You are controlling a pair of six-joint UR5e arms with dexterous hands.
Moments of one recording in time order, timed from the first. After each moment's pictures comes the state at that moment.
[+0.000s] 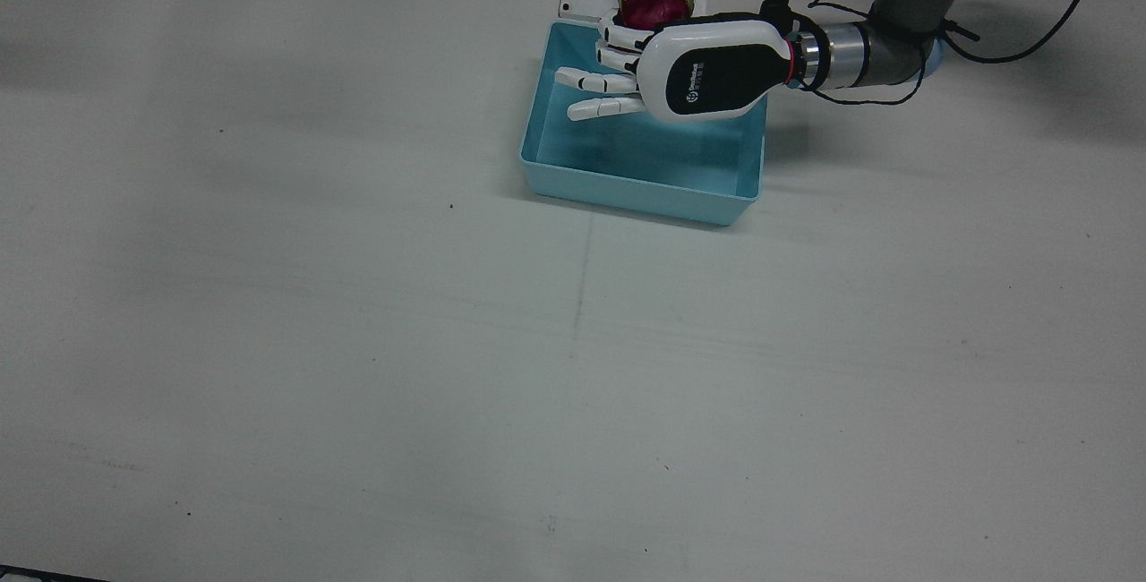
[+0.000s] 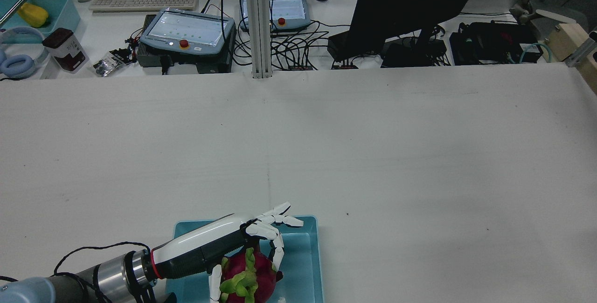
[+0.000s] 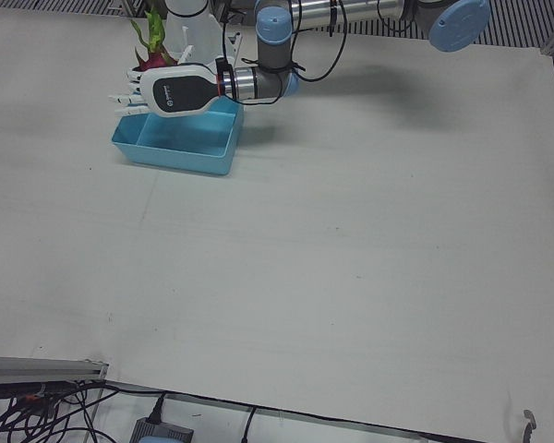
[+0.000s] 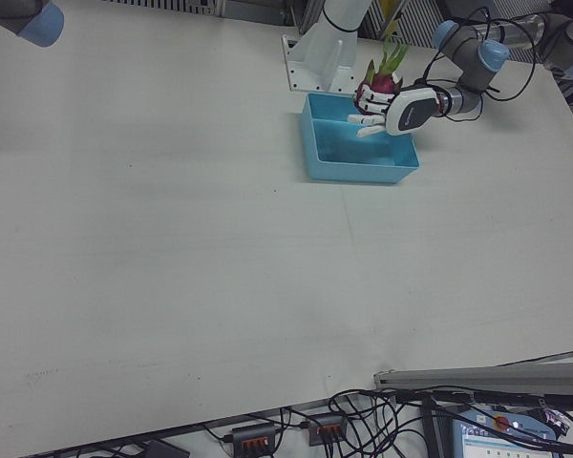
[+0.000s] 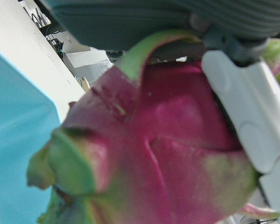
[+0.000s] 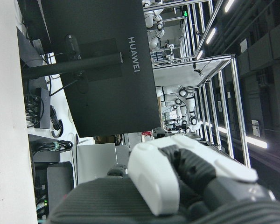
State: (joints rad) left arm -0.35 -1.86 -1.98 -0.11 1.47 0.95; right arm 1.47 -1.65 1.69 -3.22 -1.55 0.16
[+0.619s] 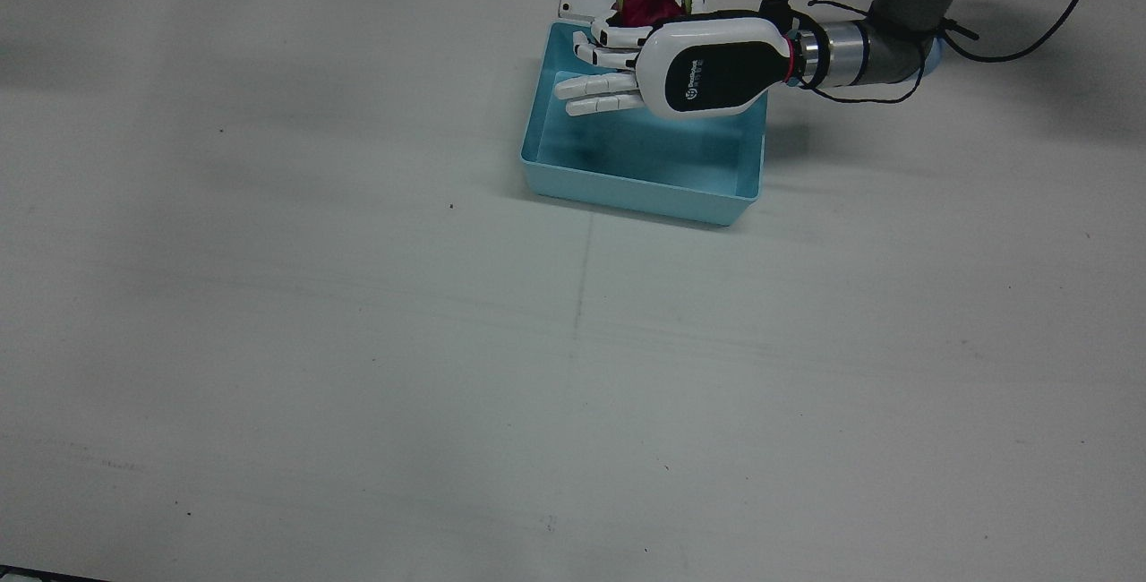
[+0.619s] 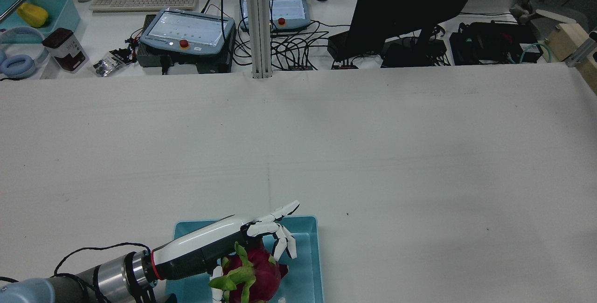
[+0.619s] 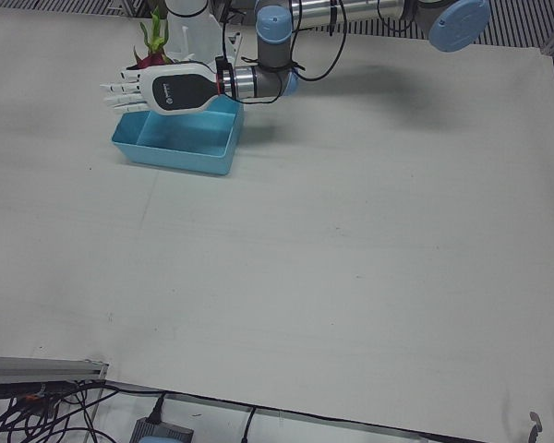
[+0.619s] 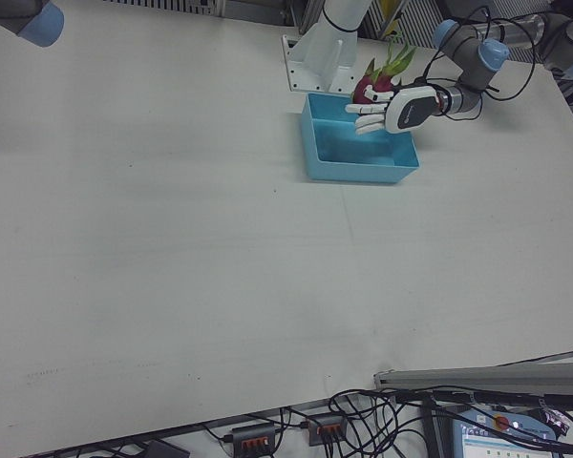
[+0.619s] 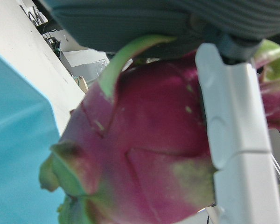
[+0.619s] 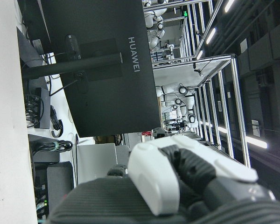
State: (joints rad) left arm -0.34 -1.86 -1.99 -0.12 1.47 0.95; right arm 1.47 -1.65 1.69 -3.22 -1.55 0.16
